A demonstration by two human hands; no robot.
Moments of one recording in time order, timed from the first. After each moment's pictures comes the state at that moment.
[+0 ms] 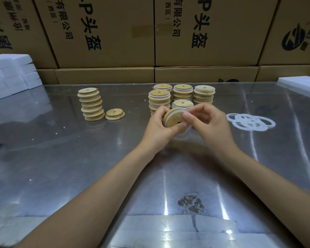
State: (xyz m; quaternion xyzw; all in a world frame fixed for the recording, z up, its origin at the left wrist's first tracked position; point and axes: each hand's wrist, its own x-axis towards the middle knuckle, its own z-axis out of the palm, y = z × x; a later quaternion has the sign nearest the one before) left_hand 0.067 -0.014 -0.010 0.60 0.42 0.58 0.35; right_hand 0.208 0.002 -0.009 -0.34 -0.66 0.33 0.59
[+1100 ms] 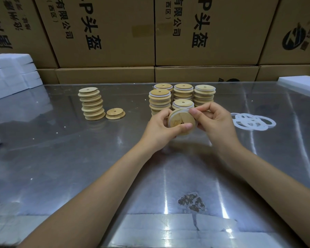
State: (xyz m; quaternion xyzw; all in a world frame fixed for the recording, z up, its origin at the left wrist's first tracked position) left_hand 0.063 -0.014 -0.008 0.62 0.46 0.53 0.36; right_hand 0.209 0.001 -0.004 -0.33 -0.60 0.40 0.61
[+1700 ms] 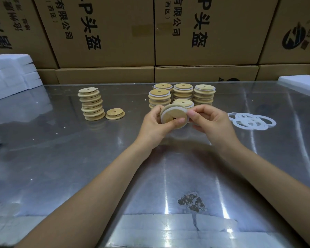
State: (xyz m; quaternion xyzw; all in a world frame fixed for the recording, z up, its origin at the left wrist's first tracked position) left_hand 0.055 -0.006 -0.011 0.57 0.42 0.58 0.40; right_hand 0.212 0.002 -0.004 -0.31 -0.64 0.42 0.57
